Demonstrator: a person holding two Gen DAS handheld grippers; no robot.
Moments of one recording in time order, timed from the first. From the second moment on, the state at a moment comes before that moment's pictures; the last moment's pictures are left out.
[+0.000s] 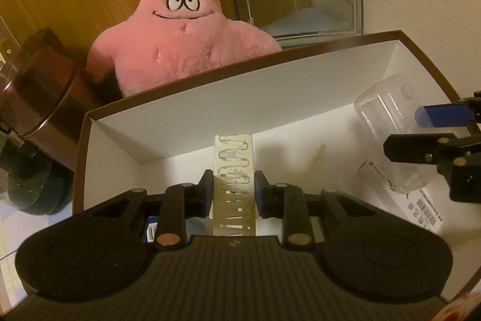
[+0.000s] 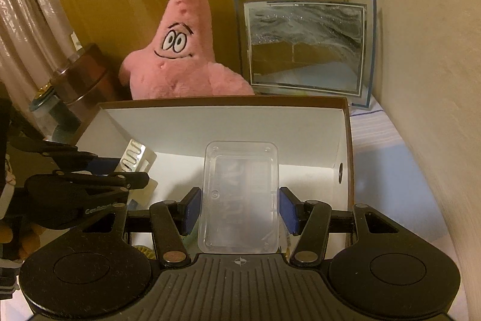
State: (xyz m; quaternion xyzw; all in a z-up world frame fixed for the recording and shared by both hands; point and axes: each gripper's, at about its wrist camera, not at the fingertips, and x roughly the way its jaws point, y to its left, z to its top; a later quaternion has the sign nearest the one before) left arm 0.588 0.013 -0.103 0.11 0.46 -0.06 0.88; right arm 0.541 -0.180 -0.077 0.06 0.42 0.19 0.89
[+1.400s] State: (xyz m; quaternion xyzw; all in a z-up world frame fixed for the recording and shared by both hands) left arm 0.552 0.038 -0.066 0.08 0.43 -0.06 0.90; right arm 0.520 -0.172 -0.054 0.07 0.35 0.21 0.91
